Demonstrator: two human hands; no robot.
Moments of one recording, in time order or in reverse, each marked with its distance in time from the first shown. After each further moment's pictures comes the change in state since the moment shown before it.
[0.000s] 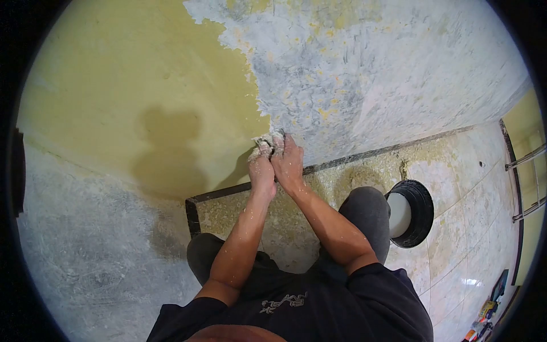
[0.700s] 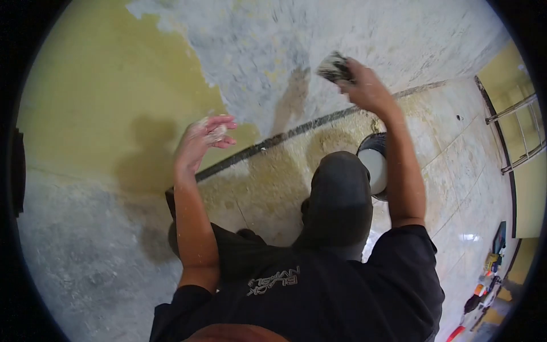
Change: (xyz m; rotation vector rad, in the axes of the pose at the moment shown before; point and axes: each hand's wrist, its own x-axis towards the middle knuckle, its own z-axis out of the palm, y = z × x) left_hand -0.010 0.088 -0.042 0.554 -0.778 -0.034; right_hand 0.054 -0.067 -0.266 -0.533 -0.257 0.036
